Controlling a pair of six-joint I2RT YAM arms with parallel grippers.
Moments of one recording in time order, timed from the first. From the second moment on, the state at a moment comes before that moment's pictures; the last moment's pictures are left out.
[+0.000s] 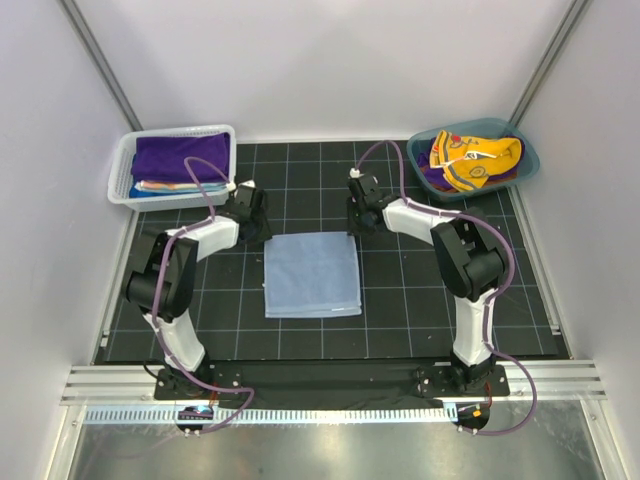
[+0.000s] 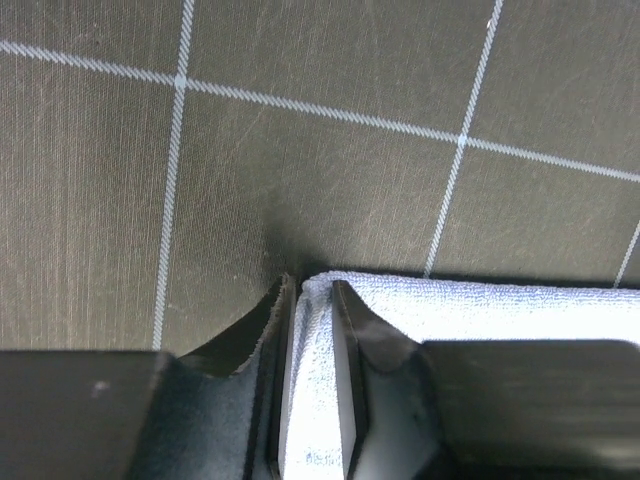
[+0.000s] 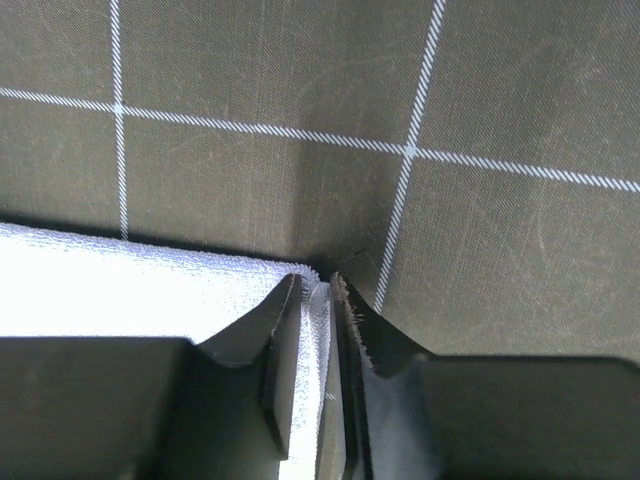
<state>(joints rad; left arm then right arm) -0.32 1.80 1.03 -0.16 -0.12 -0.54 0.51 1.99 1.32 -0.29 0.06 0.41</state>
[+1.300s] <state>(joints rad) -0.30 1.48 0.80 0.03 0.02 -0.60 0.52 1.65 1.00 -0.11 0.05 0.40</state>
